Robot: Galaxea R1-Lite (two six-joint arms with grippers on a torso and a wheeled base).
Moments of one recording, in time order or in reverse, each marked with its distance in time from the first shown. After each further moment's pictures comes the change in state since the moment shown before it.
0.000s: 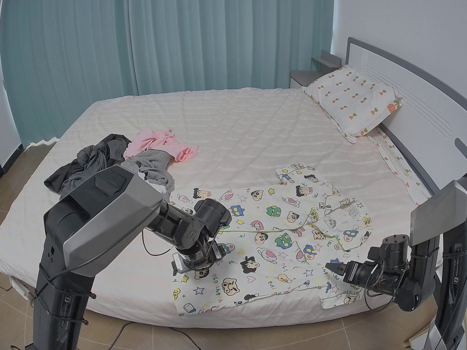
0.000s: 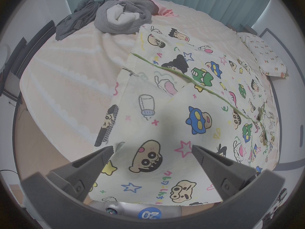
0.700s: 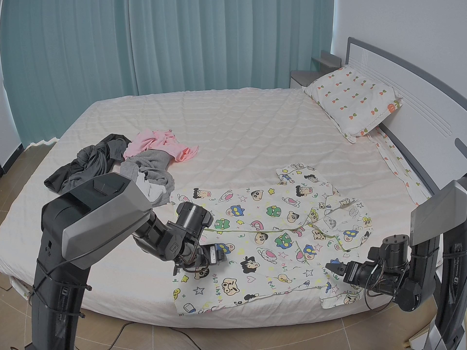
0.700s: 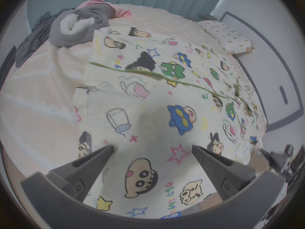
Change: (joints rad) left arm 0.076 0.002 0.212 -0.416 -0.251 0.388; right arm -0.001 0.000 0.001 0.000 0.001 -0.003
